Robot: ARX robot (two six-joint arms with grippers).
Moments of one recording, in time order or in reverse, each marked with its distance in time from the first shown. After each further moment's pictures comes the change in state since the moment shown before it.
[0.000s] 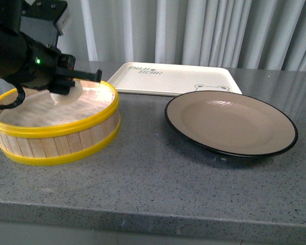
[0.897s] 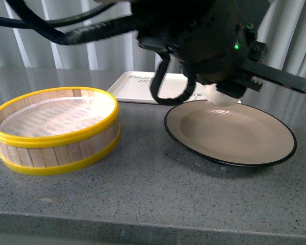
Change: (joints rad) left arm -0.480 0.153 0.257 -0.116 0.031 0.106; right arm 0.000 0.000 0.000 0.000 0.000 0.000
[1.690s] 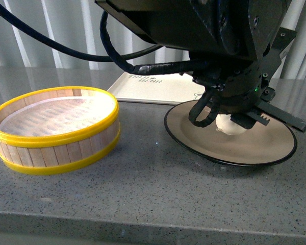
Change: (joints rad) left arm -0.013 0.202 0.220 -0.175 -0.001 0.032; right arm 0.000 0.000 0.000 0.000 0.000 0.000
